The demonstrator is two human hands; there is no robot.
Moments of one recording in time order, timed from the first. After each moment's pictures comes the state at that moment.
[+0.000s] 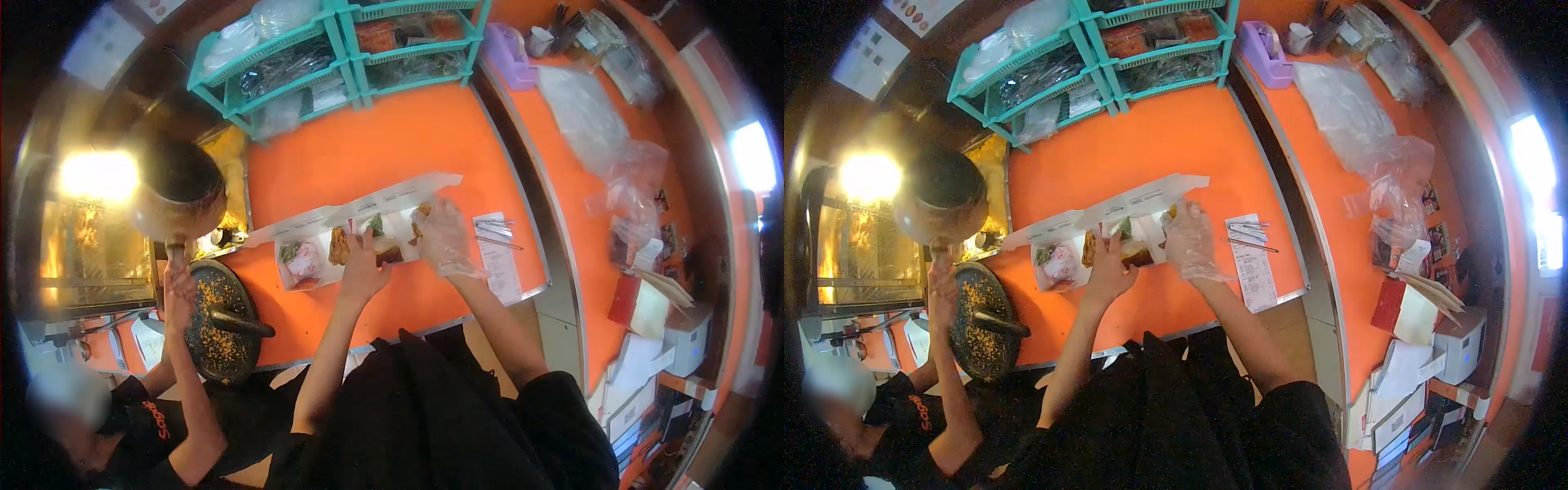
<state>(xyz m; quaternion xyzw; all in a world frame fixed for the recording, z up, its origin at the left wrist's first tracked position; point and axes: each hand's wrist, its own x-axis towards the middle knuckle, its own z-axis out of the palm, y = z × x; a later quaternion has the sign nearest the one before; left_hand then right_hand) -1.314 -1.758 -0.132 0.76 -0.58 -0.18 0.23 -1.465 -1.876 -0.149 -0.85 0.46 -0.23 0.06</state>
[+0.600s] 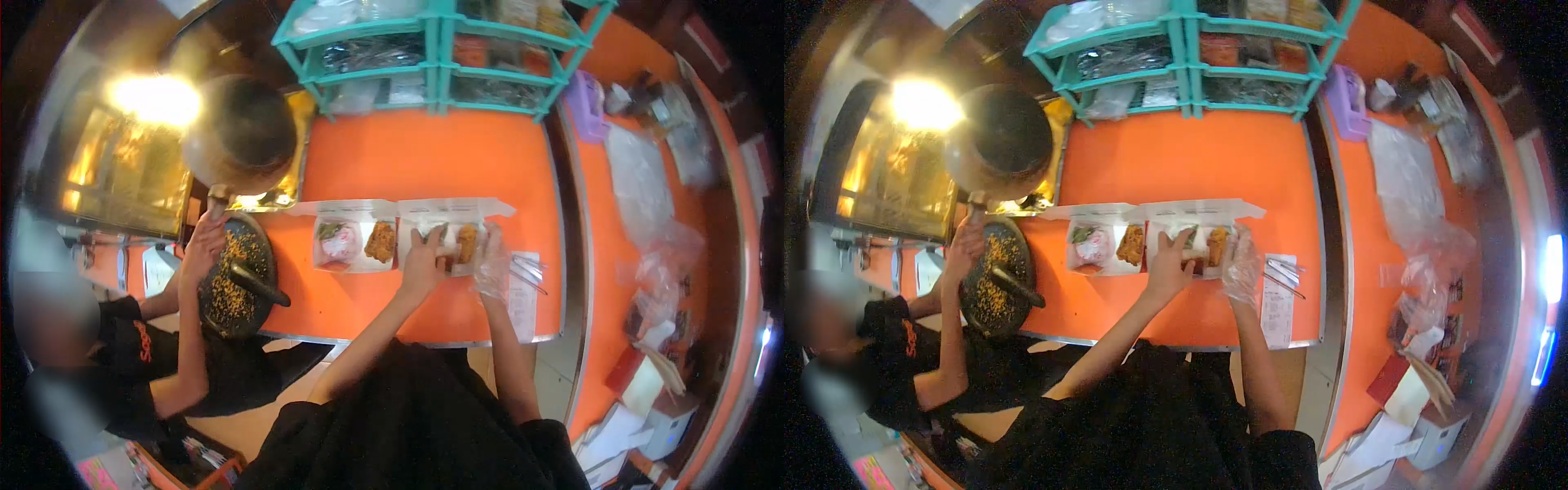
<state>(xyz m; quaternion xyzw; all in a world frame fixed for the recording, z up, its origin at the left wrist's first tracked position) -1.356 -1.792 -0.134 0.78 -0.52 -0.17 0.32 -1.488 -1.890 -0.154 -0.75 0.49 -0.30 0.32</state>
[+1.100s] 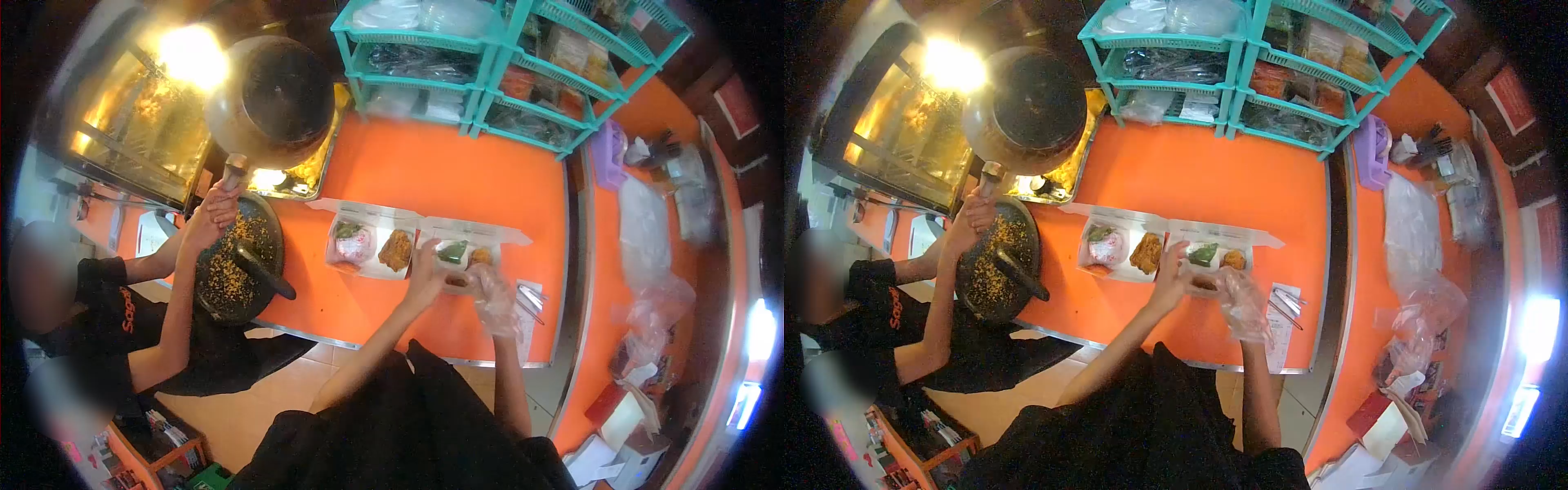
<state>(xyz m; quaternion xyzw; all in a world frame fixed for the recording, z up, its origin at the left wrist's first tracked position) -1.344 -1.778 -0.172 0.71 -0.36 -0.26 0.54 -1.484 -1.868 -0.071 -0.88 0.30 -0.20 0.32</state>
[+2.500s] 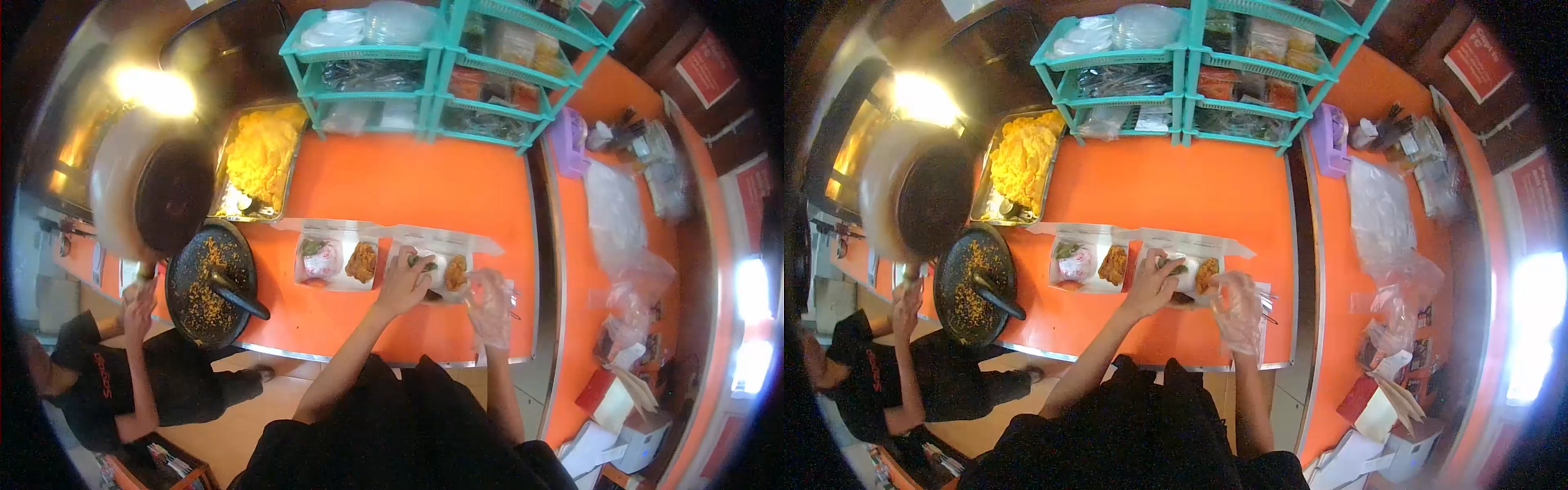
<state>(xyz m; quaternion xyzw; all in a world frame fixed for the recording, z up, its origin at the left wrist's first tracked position) -1.344 -1.792 -0.171 0.71 -0.54 -0.21 0.39 -1.531 -1.881 -0.071 -0.87 0.35 -0.25 0.25</state>
